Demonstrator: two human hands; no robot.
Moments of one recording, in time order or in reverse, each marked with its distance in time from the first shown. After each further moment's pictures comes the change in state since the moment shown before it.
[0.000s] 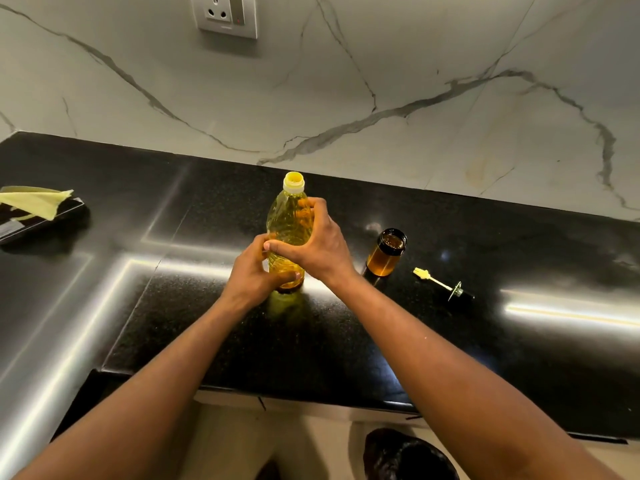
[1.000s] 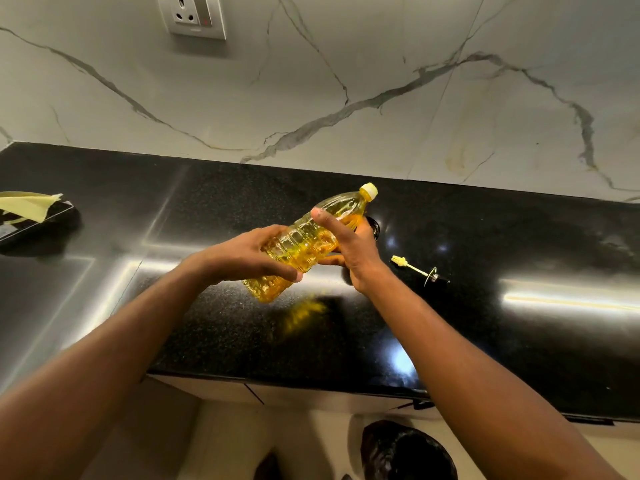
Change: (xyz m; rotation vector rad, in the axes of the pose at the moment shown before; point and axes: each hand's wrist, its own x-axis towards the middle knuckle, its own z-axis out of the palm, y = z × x) left_hand -0.005 0.097 -0.002 0.229 -0.575 -0.126; right_hand -0.037 0.041 -0.087 0.817 0.018 0.495
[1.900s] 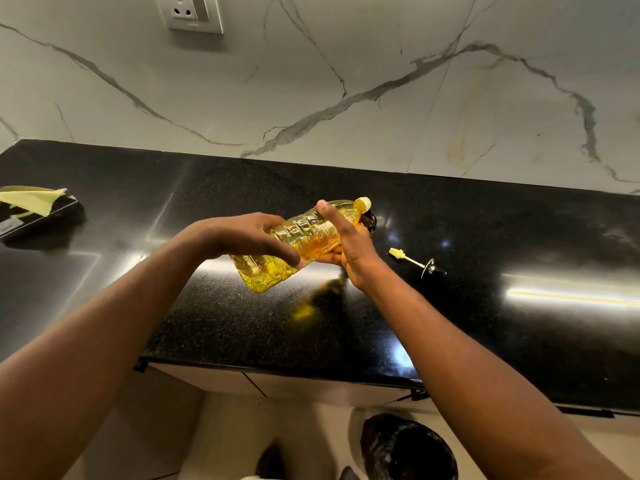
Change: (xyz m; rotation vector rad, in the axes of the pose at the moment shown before) left_hand -0.005 0.035 -0.007 0.085 -0.076 -0.162; right_hand -0.004 0.009 -0.012 0.041 -0.018 0.131
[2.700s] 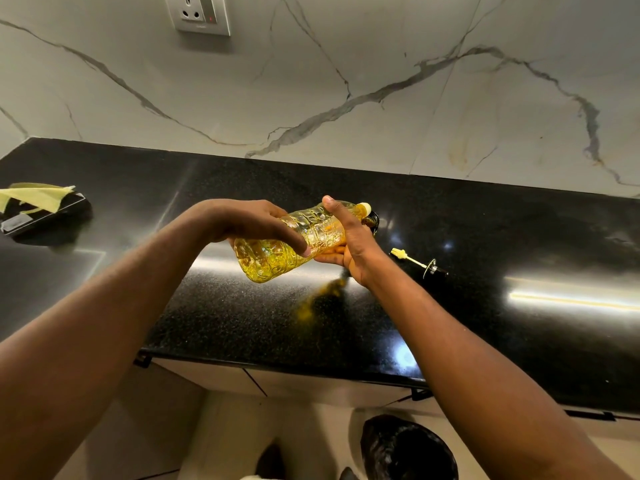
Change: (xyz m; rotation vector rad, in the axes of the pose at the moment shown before) left_hand -0.007 0.022 -0.013 0.090 -0.038 -0.082; right_hand 0.003 -0.004 -0.001 0.018 -0.018 0.100
